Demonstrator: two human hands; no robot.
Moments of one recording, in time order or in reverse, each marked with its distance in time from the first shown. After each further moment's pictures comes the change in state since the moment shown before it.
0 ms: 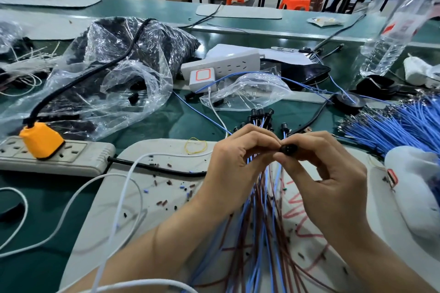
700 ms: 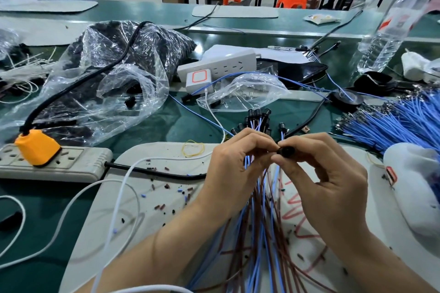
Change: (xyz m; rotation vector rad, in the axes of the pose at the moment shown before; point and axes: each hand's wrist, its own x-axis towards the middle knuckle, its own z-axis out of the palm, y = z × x) left_hand -0.002 -0.002 0.002 0.104 -0.001 0.021; right_hand -0.002 -0.002 0.000 -0.015 0.037 -0.037
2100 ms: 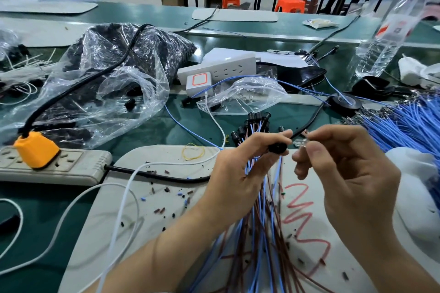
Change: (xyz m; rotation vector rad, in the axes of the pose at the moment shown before) left_hand -0.002 0.003 0.002 -0.180 -0.083 -0.065; right_hand 0.014 -0.022 -0.012 0.291 0.102 0.252
